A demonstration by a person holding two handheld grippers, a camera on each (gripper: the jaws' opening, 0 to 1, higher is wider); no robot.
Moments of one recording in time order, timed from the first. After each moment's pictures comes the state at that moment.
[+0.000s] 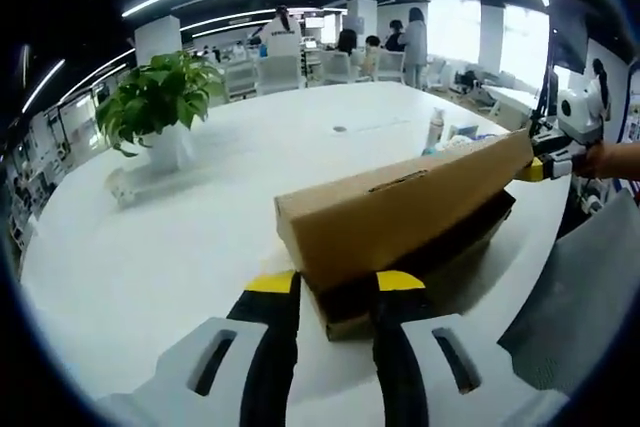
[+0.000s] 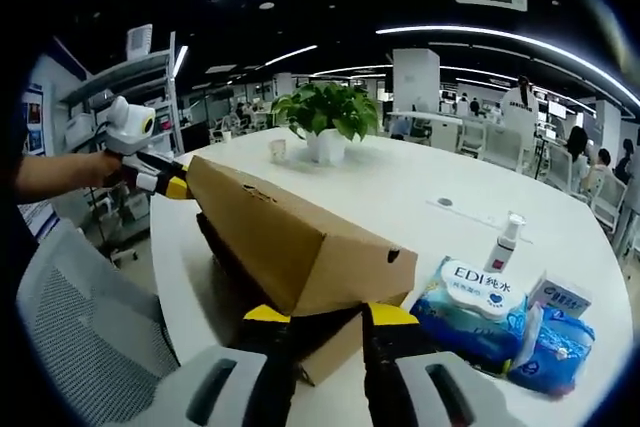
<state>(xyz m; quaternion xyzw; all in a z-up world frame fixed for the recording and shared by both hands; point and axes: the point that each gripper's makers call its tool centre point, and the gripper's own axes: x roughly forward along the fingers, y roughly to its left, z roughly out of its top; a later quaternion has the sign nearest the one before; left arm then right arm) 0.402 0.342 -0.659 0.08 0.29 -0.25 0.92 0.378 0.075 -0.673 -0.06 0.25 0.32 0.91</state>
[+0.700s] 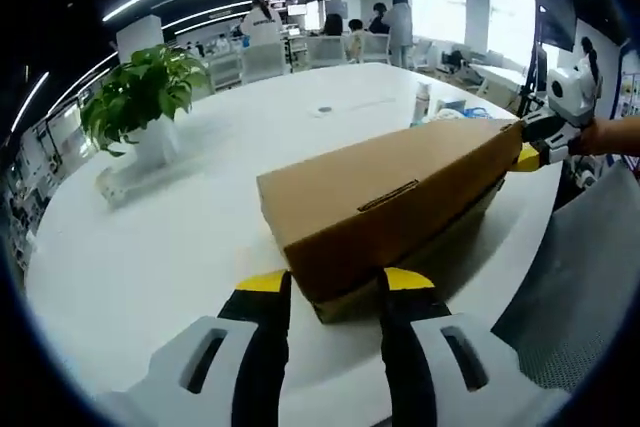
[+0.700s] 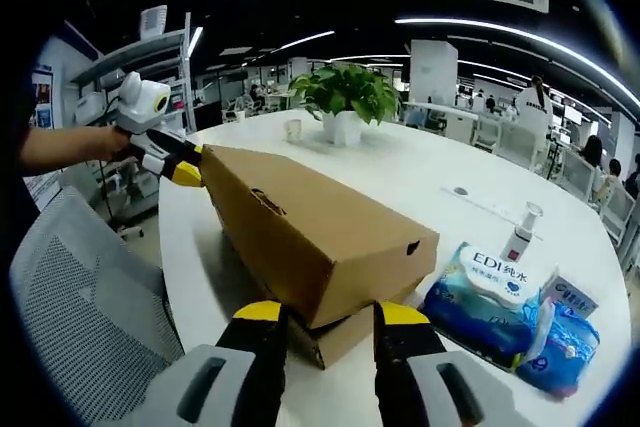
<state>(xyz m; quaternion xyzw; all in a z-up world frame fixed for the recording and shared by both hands) 0.391 0.341 -0.682 0.11 0.31 -0.27 0.90 0.362 0.084 -0.696 -0.09 0.27 0.34 0.89</state>
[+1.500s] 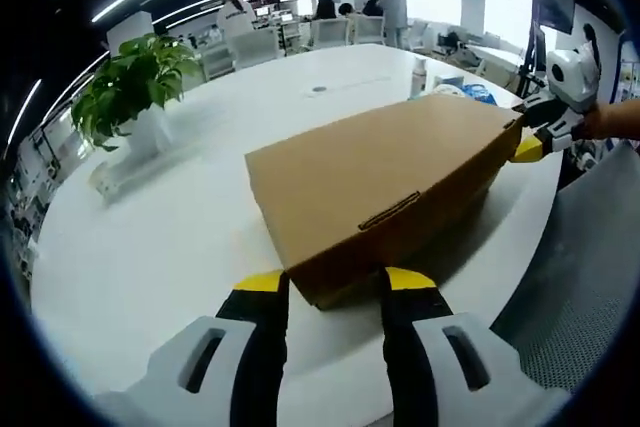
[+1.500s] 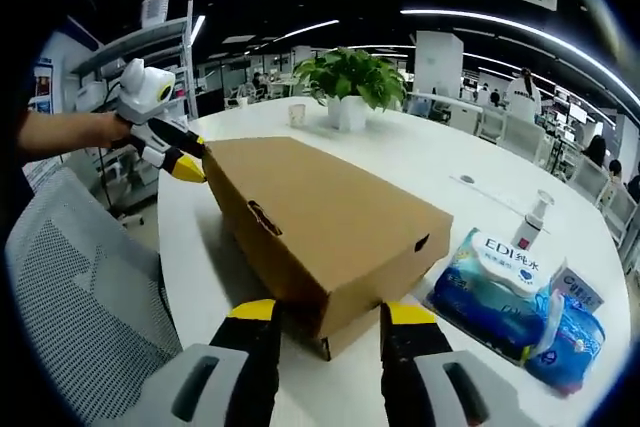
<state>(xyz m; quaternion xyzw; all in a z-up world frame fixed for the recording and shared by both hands) 0.388 0.343 -0.706 0.14 0.34 -0.27 0.89 0.359 0.088 -0.716 -0.11 0.29 0.34 0.89</state>
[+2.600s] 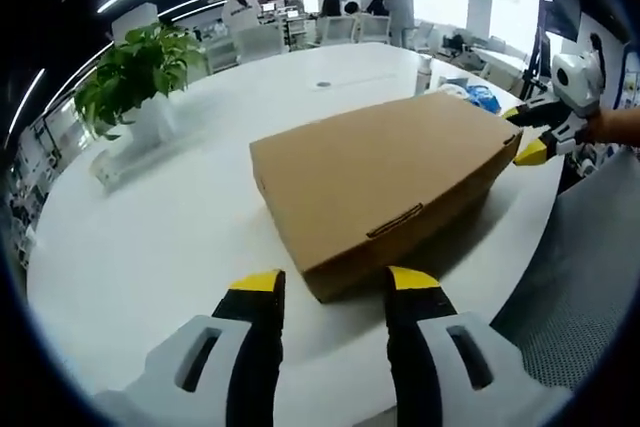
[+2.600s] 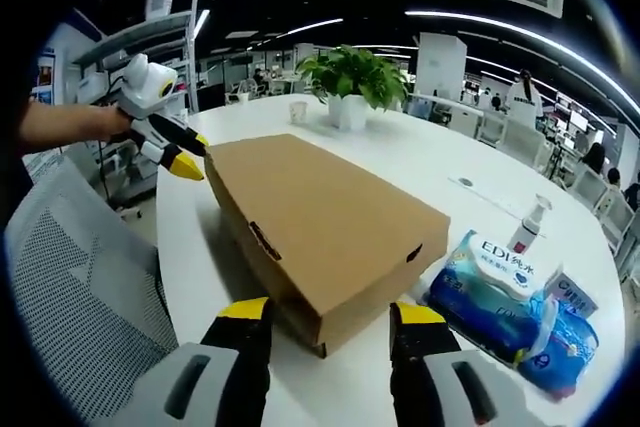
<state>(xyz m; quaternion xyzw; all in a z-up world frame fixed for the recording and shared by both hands) 0.383 0.350 -0.703 0.13 0.34 -0.26 0.89 0.357 0.083 -0.707 -0.12 0.28 0.34 0.89</state>
